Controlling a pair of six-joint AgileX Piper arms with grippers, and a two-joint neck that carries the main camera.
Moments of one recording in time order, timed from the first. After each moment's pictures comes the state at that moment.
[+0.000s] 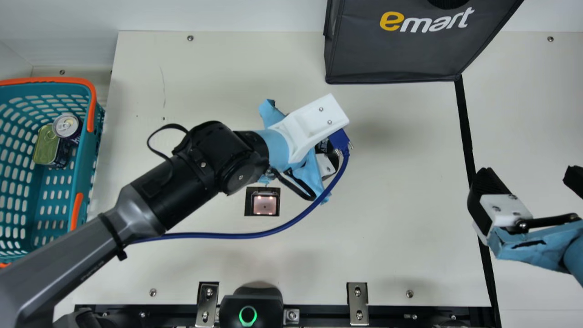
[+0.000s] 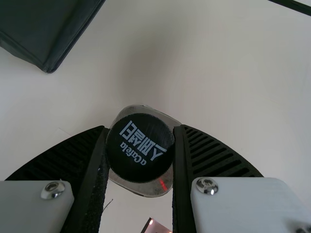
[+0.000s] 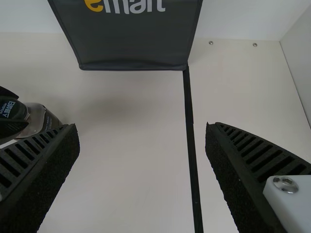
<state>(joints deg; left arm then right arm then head) -49.0 98.6 -79.9 -9.1 39.6 18.2 0.7 42.6 -69.8 -0.8 69.5 -2.2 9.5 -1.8</state>
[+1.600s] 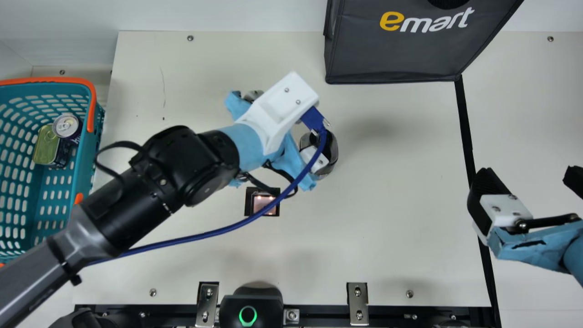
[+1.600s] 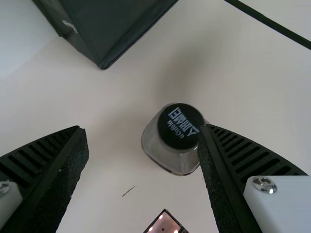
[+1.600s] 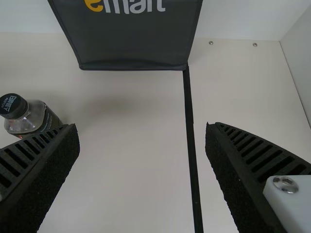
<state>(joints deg) -47.5 90.4 -76.3 1.3 38.4 0.9 0.7 42.6 -69.8 -0.8 69.5 -2.2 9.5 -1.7</state>
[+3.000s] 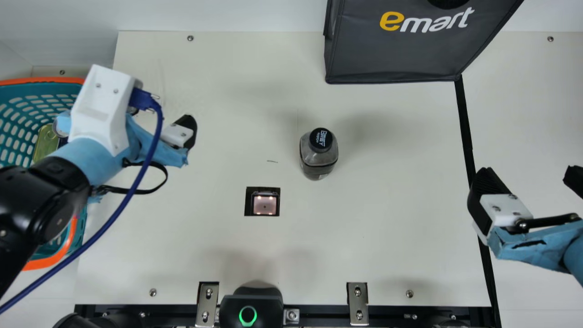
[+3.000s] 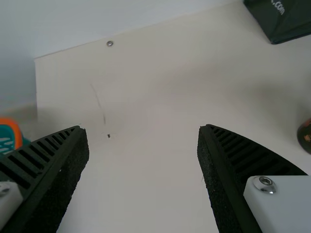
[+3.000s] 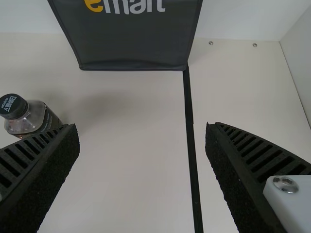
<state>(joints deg) -23.8 67.0 -54.7 12.4 37.5 -12.5 0.7 42.6 -69.8 -0.8 69.4 -2.2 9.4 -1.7</state>
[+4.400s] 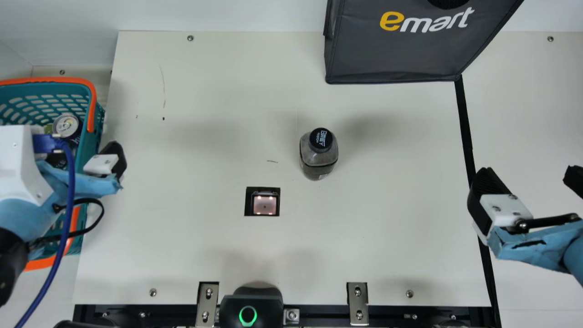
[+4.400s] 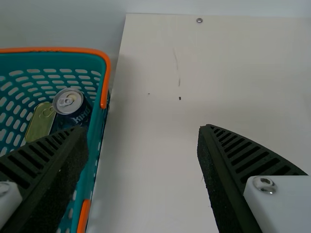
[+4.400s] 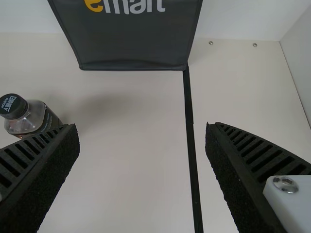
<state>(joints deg) -6.6 49.2 -39.7 11.9 37.5 -15.9 0.7 42.6 -69.8 -0.8 69.4 -2.2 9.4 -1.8</state>
